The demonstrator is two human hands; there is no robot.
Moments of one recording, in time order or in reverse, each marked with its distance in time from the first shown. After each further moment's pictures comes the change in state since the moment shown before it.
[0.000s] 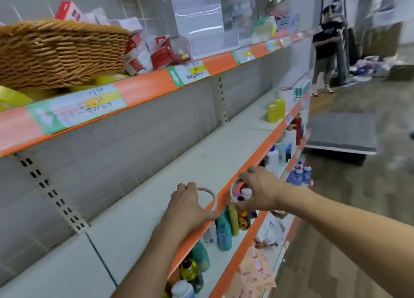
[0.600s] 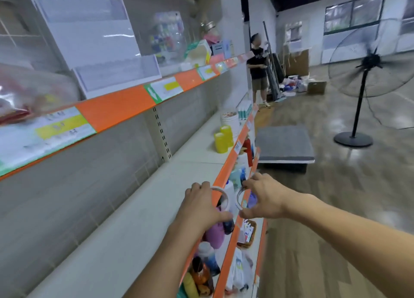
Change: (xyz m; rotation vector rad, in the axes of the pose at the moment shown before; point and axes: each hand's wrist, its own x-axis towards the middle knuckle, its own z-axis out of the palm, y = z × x) left_hand 0.192 0.172 0.047 0.037 -0.055 0.387; right_hand 0.062 0.193 -0.037 0.003 0.046 0.310
